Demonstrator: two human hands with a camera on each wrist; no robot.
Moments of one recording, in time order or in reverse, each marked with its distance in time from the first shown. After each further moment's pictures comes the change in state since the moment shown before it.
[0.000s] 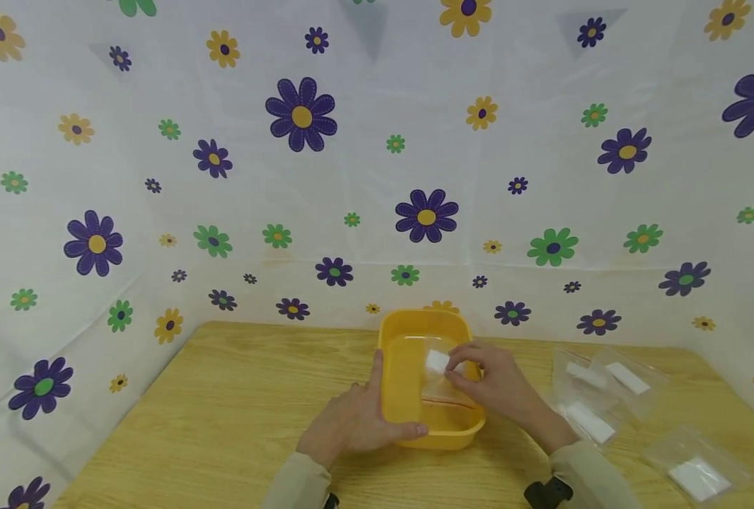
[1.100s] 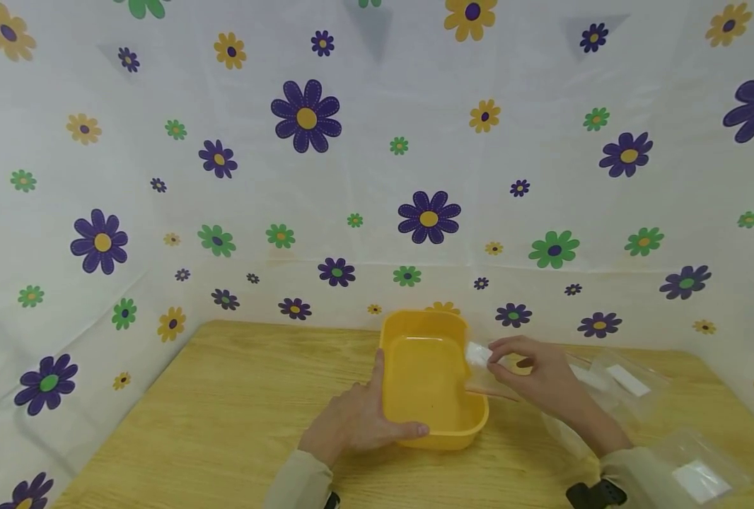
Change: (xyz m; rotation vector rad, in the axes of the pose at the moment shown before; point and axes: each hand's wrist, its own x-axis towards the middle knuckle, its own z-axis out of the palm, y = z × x) left_hand 0.000 -0.001 -0.001 -0.010 0.001 -0.001; right_hand -0.018 0.025 -0.048 0.035 0.063 0.058
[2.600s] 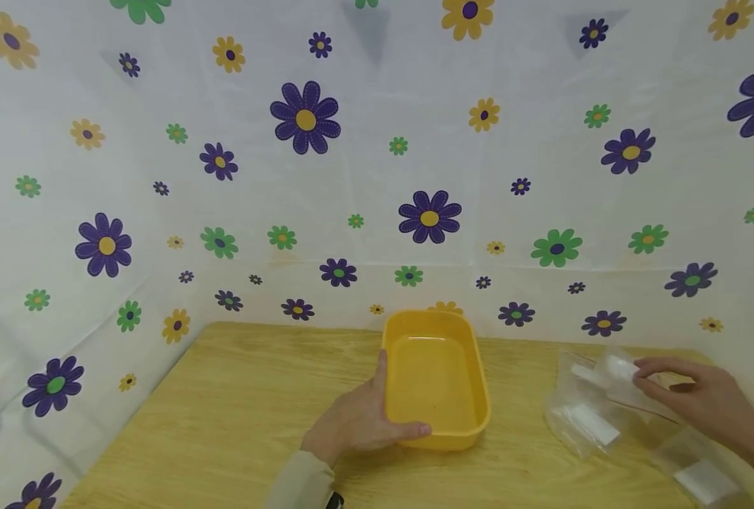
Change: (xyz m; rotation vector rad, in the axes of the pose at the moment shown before) left_hand 0.003 -0.007 0.003 -0.084 0.011 0.115; right_hand -0.070 0.122 -0.118 -0.197 0.079 0.189
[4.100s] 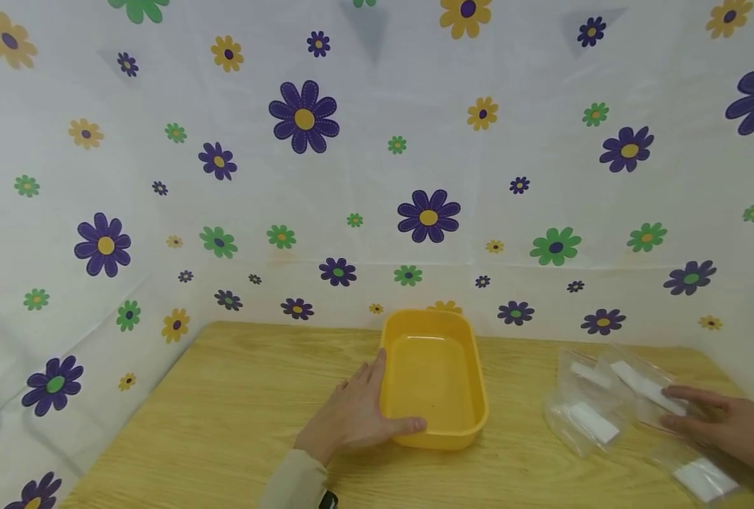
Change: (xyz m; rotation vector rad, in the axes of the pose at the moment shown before) left_hand 0.002 -0.002 -0.001 0.129 0.055 -0.056; right_hand -0.020 0.076 -0.007 0.049 -0.431 0.527
